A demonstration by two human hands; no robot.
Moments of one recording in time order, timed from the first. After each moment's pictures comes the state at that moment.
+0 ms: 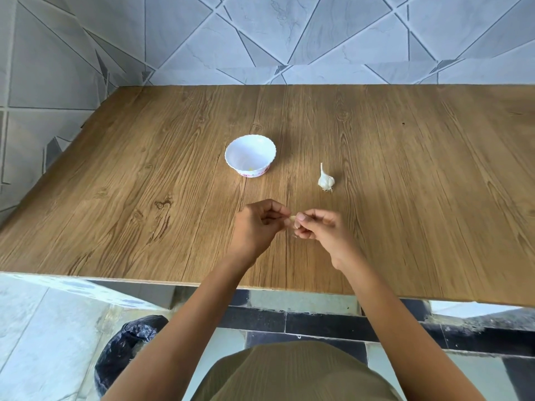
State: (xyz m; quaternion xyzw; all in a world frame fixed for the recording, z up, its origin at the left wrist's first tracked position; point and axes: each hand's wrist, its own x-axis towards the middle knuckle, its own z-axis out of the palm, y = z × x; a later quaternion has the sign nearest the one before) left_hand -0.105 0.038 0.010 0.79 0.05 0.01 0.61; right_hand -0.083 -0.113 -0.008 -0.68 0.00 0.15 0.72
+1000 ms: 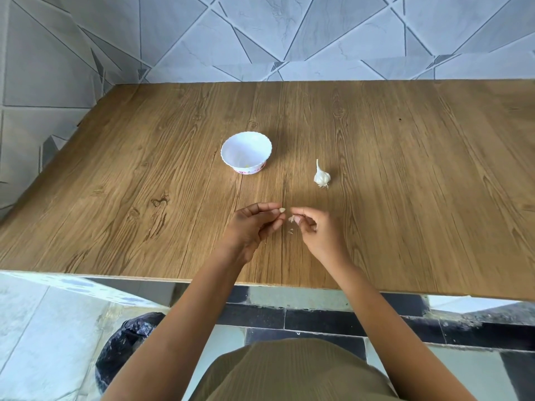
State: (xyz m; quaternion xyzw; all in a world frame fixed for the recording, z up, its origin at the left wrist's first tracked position) left_hand -0.101 0.038 0.010 0.52 0.20 -0.11 0.82; right_hand -0.082 -0.111 -0.039 -0.86 -0.13 -0.06 0.50
